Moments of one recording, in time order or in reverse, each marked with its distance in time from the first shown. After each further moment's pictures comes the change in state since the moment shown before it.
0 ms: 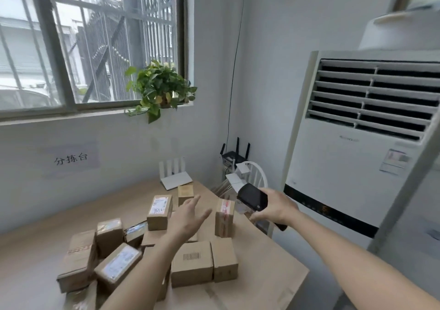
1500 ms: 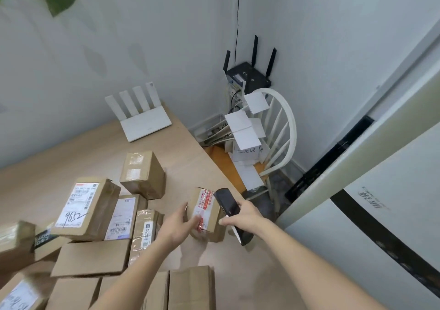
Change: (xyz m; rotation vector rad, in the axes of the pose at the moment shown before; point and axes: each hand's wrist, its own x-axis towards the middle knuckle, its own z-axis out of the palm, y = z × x) left_hand 0.366 -0.102 0.308 -0.168 -0.362 -0.539; right_hand 0.441 0.194 0.267 0.483 -0.650 0.379
